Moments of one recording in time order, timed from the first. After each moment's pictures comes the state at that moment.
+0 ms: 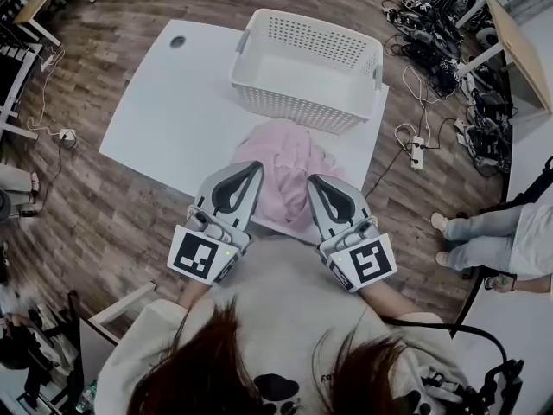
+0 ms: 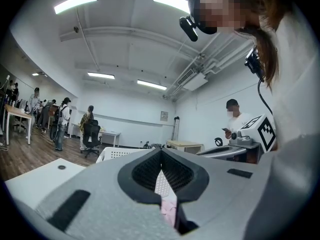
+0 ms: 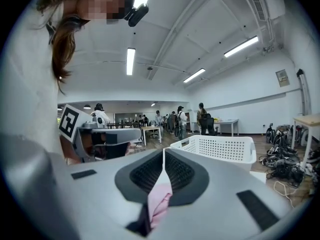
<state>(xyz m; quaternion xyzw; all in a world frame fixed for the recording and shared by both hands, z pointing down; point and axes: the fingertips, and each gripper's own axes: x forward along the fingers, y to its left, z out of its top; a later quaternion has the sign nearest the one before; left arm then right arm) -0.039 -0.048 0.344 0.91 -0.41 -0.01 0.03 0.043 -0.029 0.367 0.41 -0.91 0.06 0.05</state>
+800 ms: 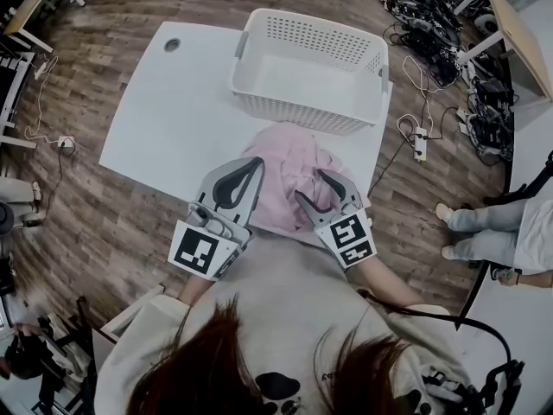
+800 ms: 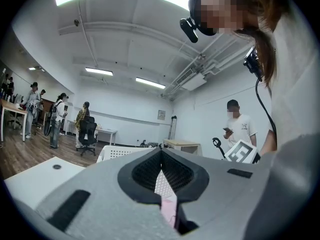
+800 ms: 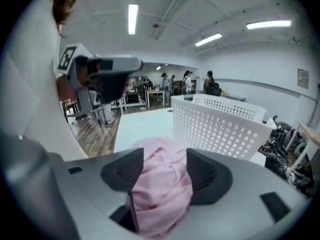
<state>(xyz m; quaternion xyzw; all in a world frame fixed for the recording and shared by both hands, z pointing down) -0.046 -0.085 0.355 0.92 -0.39 -0.01 0.04 0.038 -0.054 0.499 0.36 -0.88 0.11 0.27</state>
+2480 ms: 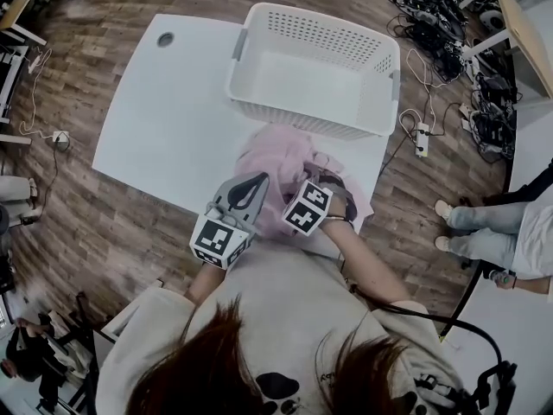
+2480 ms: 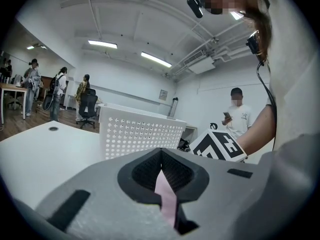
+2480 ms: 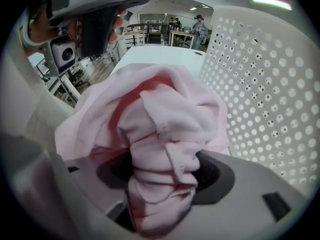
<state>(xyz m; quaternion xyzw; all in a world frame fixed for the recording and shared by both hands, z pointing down) -0.041 -0.096 0.499 0.92 -0.36 0.07 0.15 0.017 -0.077 0.651 0.19 -0.78 0.09 0.59</state>
